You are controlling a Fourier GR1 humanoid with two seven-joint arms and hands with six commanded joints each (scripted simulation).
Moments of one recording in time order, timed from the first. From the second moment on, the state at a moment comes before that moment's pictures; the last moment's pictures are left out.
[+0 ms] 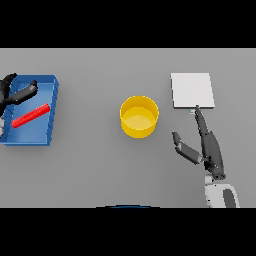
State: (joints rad) left arm -0.55 0.87 -0.57 -1.23 0.16 0.22 0.60; right arm 0.11 -0.08 0.12 -1.66 0.25 -0.05 -0.13
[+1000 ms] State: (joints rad) left arm -0.58 0.84 -0.55 -1.20 0.17 0.25 0.54; right arm -0.32 -0.39 0.39 -1.53 0.66 0.23 -0.09
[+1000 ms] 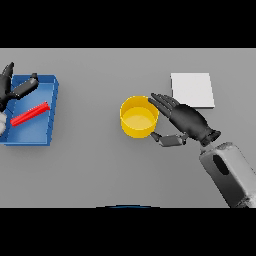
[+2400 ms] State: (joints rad) left arm -0.59 0.84 -0.54 -1.18 0.17 0.22 0.51; right arm -0.66 -0.33 0.64 -1.13 0.80 0.48 -0.17
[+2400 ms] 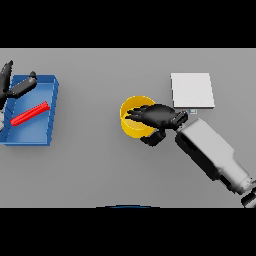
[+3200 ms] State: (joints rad) left arm -0.56 0.87 -0.54 -1.24 0.18 0.25 0.54; right arm -0.67 -0.36 0.66 -1.17 0.77 0.57 -0.19
